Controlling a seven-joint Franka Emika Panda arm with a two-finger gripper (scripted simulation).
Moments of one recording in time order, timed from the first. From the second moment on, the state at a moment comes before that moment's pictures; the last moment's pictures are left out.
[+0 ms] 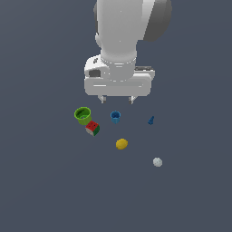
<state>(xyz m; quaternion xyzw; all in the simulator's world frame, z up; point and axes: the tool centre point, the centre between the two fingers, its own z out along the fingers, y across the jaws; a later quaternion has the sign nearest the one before) 0.001 0.005 0.313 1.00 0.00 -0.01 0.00</state>
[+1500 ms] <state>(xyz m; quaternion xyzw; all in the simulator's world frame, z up) 0.005 0.008 0.276 1.00 0.09 -0.01 -0.01</state>
